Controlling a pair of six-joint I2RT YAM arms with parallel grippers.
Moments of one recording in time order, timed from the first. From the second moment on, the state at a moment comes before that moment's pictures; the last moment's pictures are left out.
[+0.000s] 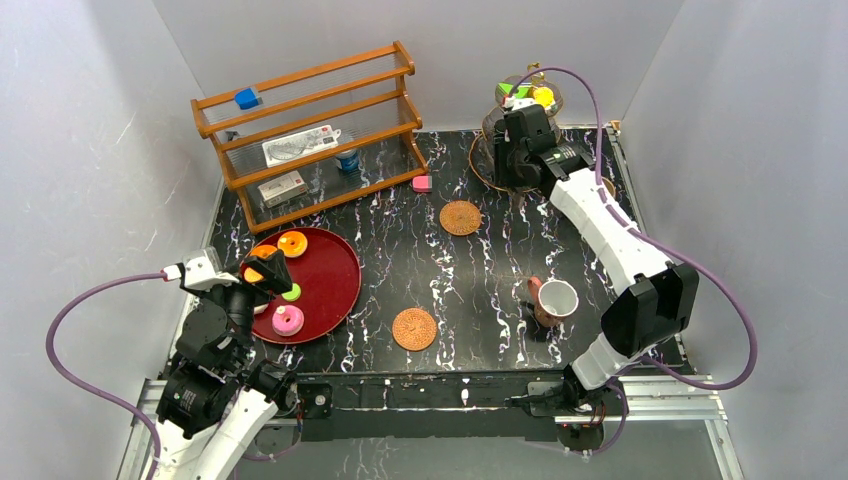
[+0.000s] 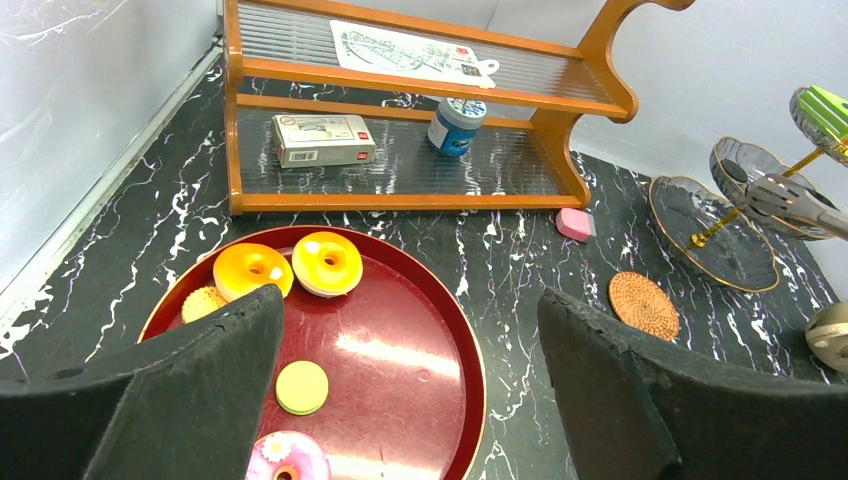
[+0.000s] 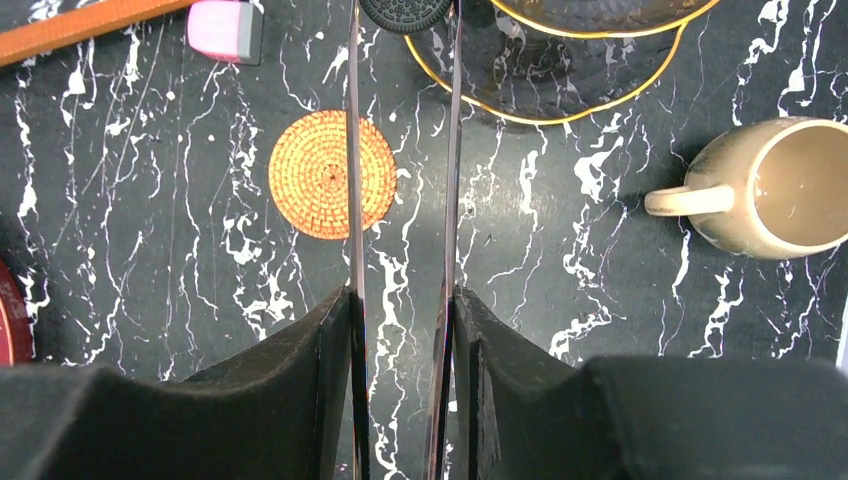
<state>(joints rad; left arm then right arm) -0.45 0.18 0.68 -0.56 -0.56 -0.34 0.46 1.59 1.63 -0.80 0.21 0.22</state>
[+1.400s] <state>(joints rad) -0.45 0.18 0.68 -0.55 -0.56 -0.33 0.32 1.67 1.70 -0.77 0.06 0.23</state>
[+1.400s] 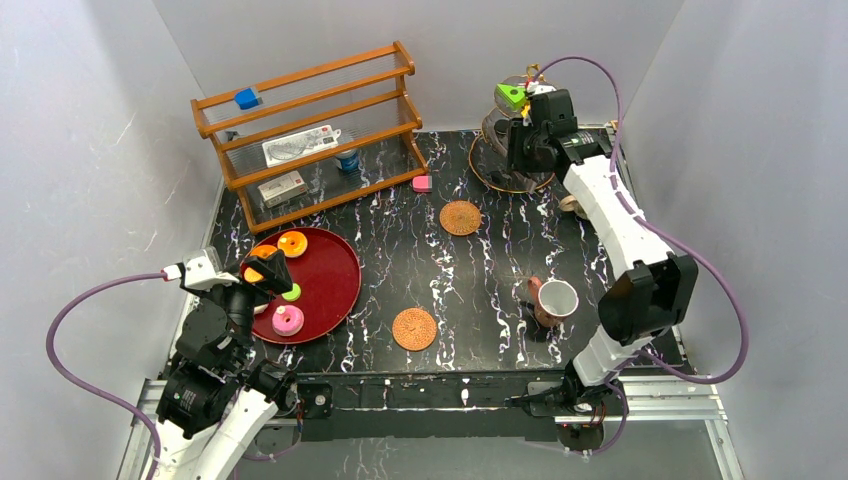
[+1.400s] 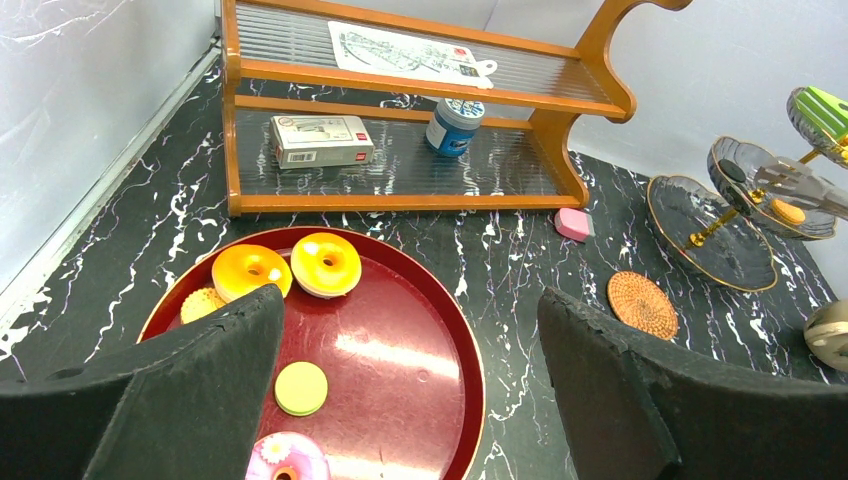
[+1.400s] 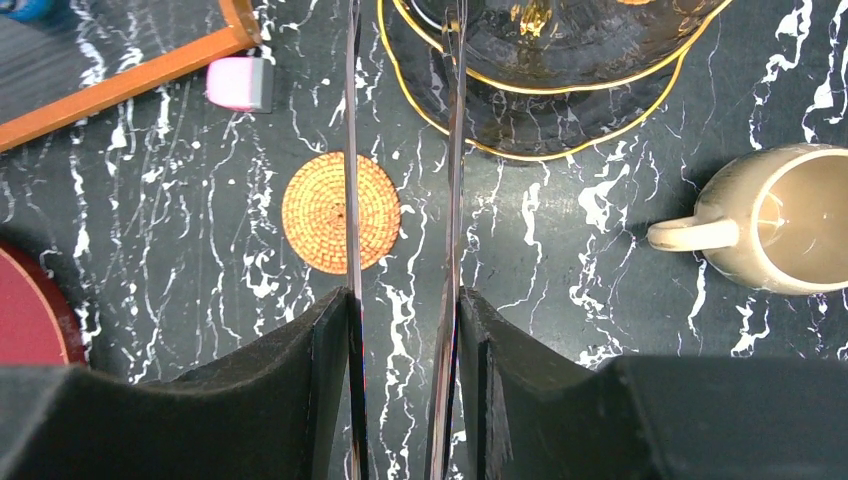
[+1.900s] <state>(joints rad) -0.45 0.18 0.68 -0.55 -0.56 -0.33 0.55 1.50 1.61 -0.75 0.03 0.27</state>
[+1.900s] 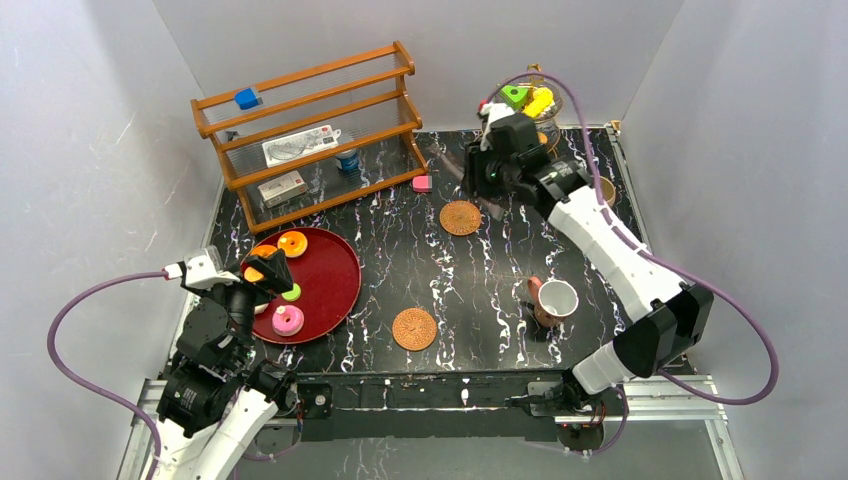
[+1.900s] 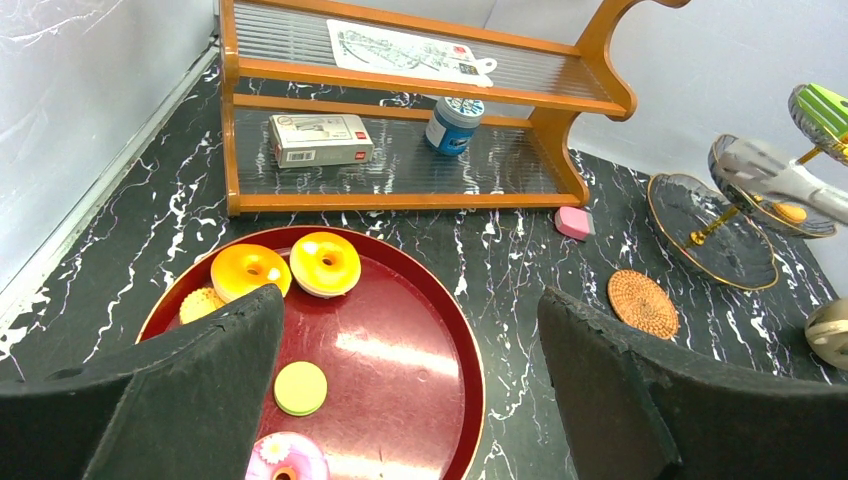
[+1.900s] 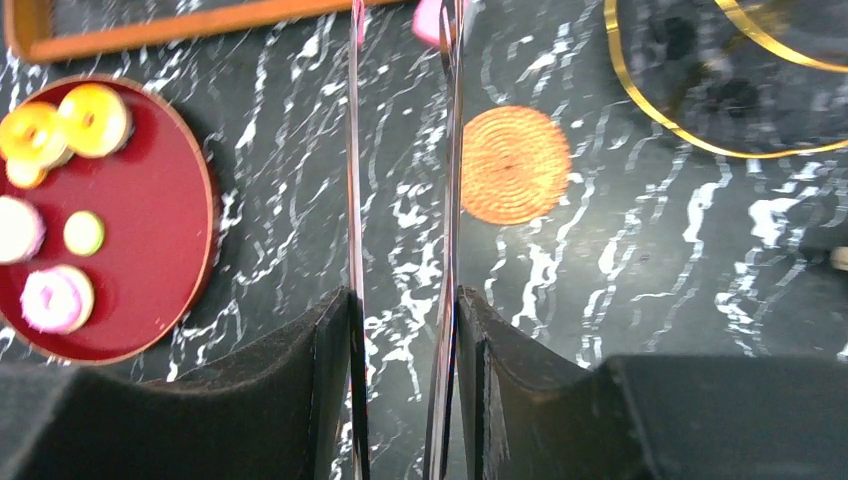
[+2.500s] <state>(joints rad) -0.45 0.18 0.68 -0.55 -0.56 -0.33 0.92 1.60 1.44 -0.41 0.02 0.48</state>
